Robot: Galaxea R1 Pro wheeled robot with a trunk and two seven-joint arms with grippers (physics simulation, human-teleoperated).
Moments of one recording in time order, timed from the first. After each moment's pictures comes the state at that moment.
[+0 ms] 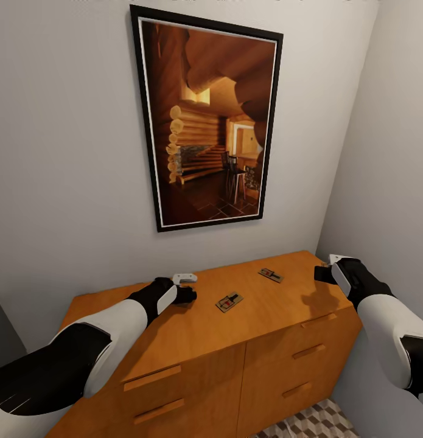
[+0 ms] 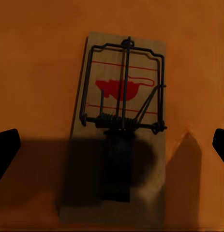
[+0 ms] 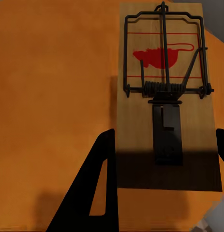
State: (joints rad) left arm -1.13 -0.17 -0.31 -0.10 0.36 0.43 0.08; right arm -1.09 -0.24 -0.12 -0.42 -0.06 0.61 -0.07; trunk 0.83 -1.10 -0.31
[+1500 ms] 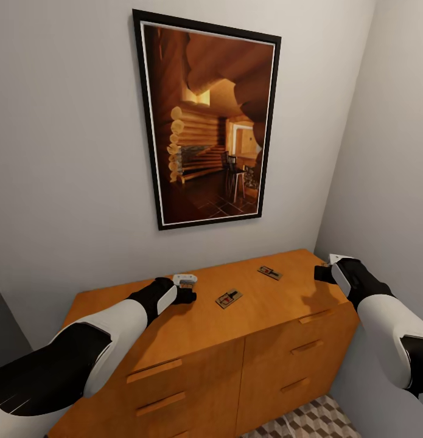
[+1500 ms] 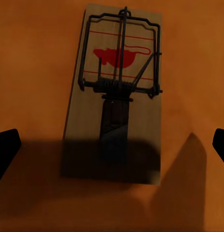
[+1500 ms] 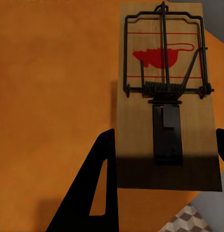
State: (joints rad) left arm -1.13 -0.17 -0.32 -0.10 0.36 0.44 0.07; right arm -1.09 -0.24 -0.12 -0.41 -0.06 0.60 -0.07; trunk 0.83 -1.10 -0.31
